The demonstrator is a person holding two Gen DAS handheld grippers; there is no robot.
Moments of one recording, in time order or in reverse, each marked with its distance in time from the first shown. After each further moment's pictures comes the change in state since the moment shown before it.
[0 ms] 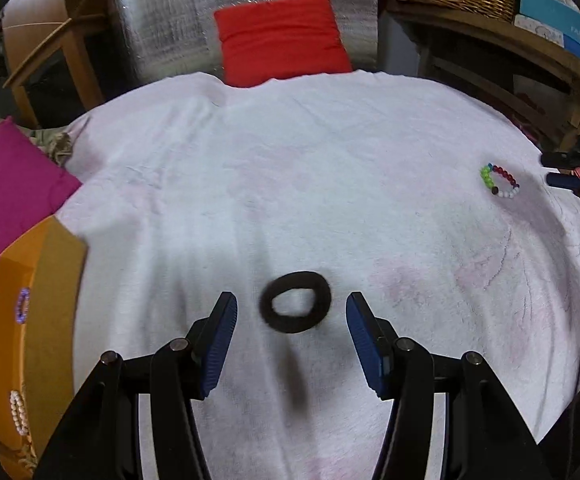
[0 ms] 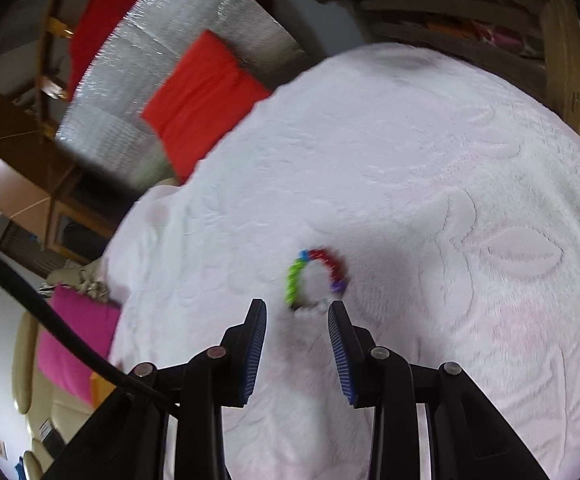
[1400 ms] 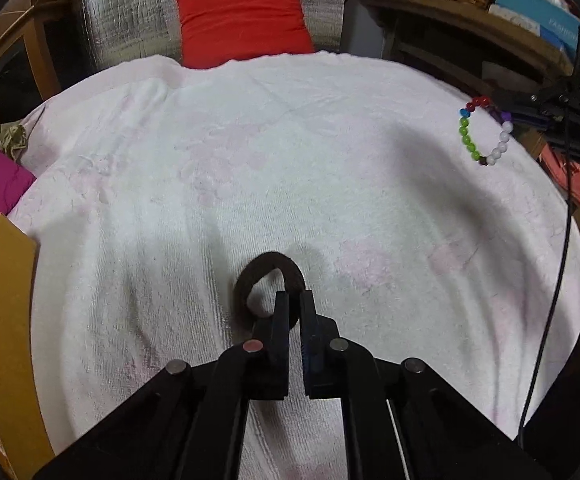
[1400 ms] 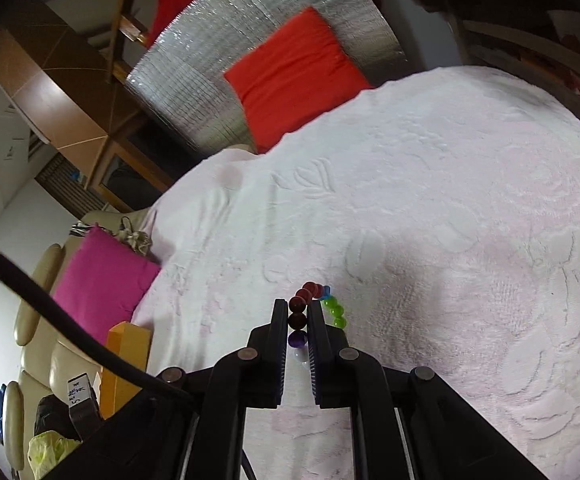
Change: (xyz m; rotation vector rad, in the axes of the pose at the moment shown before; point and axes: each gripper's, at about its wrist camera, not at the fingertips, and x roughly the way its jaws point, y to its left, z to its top) left arm 0.012 -0.004 -0.002 0.032 0.041 -0.154; right arm 0.011 0.099 -0.029 -0.240 0.008 0.163
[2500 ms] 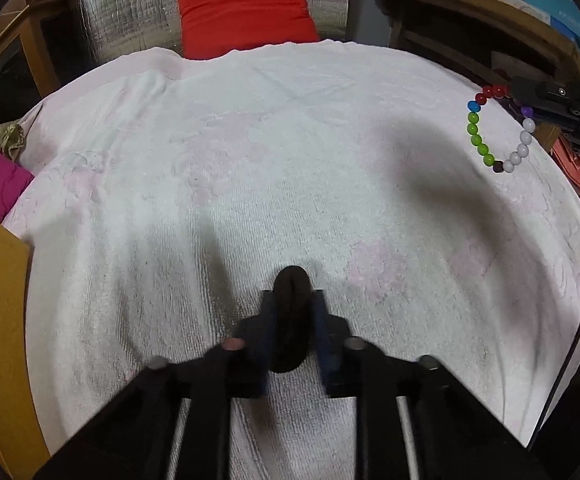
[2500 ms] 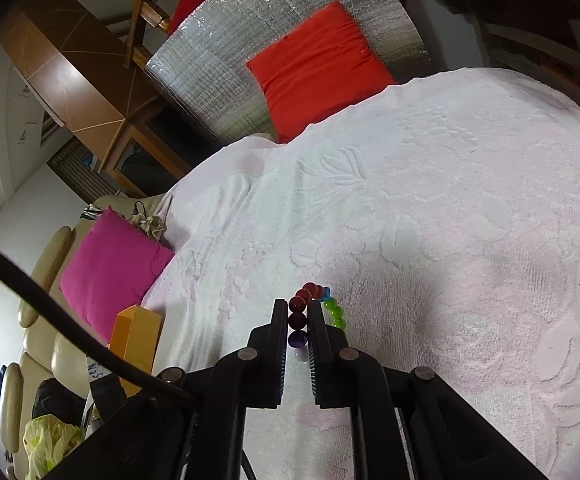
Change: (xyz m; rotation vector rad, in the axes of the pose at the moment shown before) left arm 0.022 -0.002 0.003 0.002 0.042 0.026; right arm 0.010 0.022 -0.016 -0.049 0.019 0.033
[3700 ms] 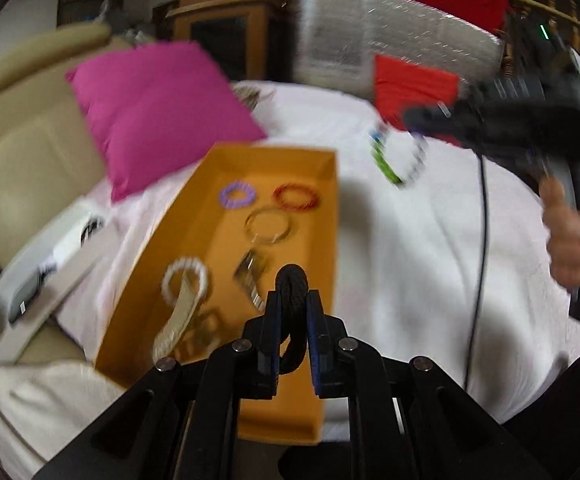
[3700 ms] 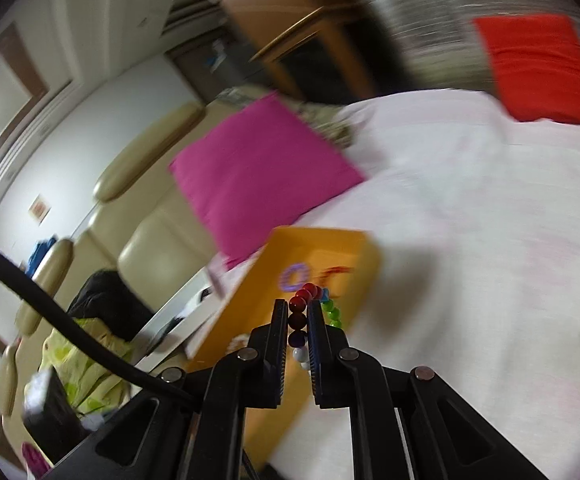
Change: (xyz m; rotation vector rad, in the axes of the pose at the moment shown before) left arm -0.211 0.195 -0.187 -0.431 -0.212 0.241; right arm 0.103 0.322 -0.093 -0.407 0.227 0.332
